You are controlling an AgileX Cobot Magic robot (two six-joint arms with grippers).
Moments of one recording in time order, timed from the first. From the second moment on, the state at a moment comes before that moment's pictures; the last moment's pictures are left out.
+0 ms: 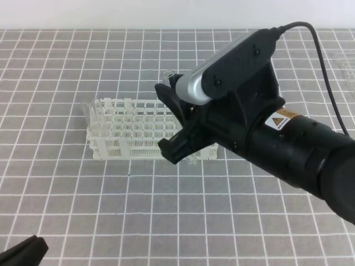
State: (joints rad) left arm -0.60 0.10 0.00 0.17 0.18 -0.57; right arm 0.93 1.33 -0.96 0.81 -0.23 -0.82
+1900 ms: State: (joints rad) left arm -0.60 0.10 0.00 0.19 0.18 -0.57; right arm 0.74 2.02 -1.40 -0.53 -0.71 0.43
